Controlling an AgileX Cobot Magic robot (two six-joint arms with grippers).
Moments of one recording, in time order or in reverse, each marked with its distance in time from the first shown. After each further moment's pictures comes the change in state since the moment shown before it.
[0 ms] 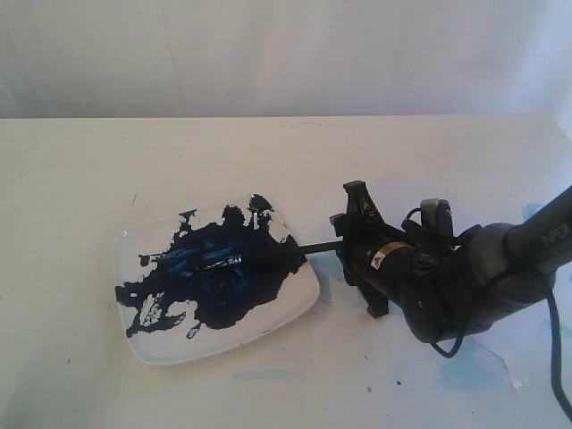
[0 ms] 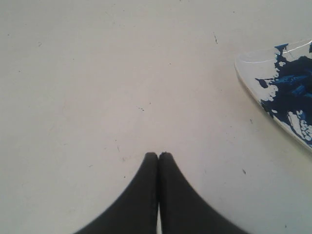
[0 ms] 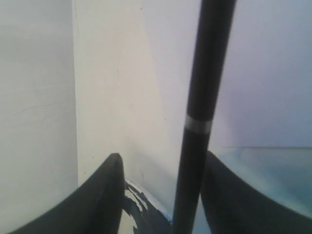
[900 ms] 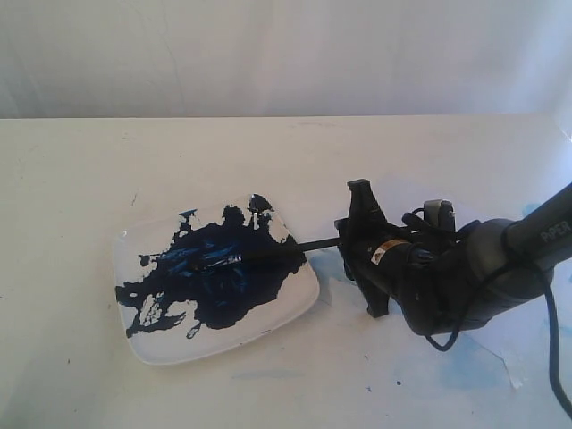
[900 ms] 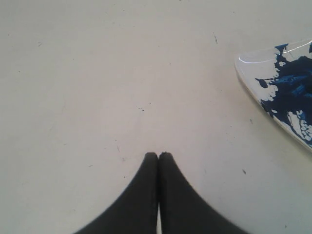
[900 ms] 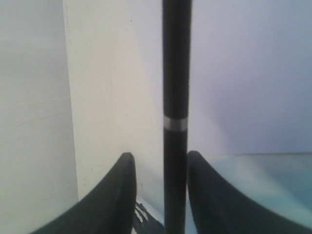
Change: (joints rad) left arm 0.000 0.000 0.000 0.000 0.000 0.000; right arm 0.000 -0.002 -0.017 0.053 0.046 0.000
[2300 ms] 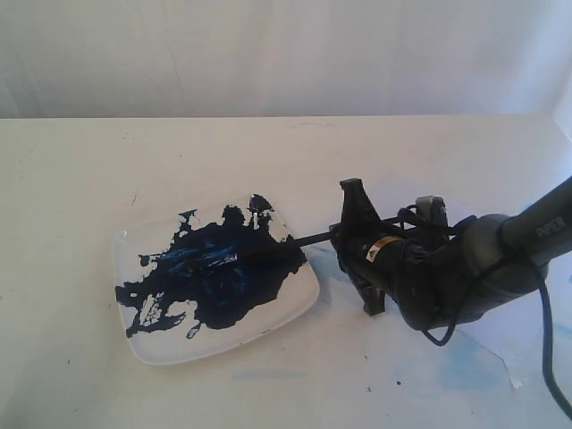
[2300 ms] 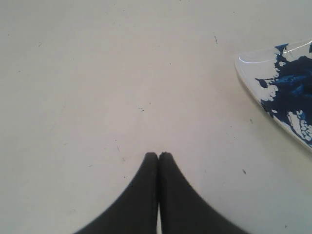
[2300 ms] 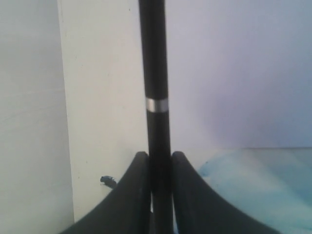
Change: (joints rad) left arm 0.000 0.000 0.000 0.000 0.000 0.000; right arm 0.000 0.003 -0.027 -0.036 0.036 0.000
